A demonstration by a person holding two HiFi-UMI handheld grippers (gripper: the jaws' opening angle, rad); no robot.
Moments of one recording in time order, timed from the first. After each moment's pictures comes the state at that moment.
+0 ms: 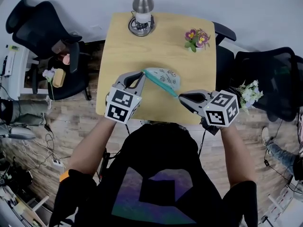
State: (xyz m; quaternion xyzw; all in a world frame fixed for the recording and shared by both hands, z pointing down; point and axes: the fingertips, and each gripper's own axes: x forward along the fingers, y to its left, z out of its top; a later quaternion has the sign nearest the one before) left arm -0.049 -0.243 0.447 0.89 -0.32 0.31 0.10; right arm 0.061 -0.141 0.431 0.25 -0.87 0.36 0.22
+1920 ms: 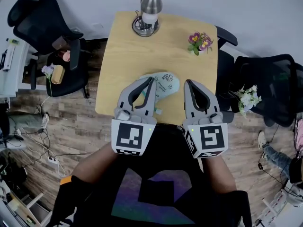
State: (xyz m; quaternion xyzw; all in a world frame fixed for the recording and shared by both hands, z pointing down) left arm -0.031 -0.203 0.318 0.89 -0.43 0.16 0.06; right arm 0.061 -0.186 0.307 0.58 -0.80 0.10 0.13
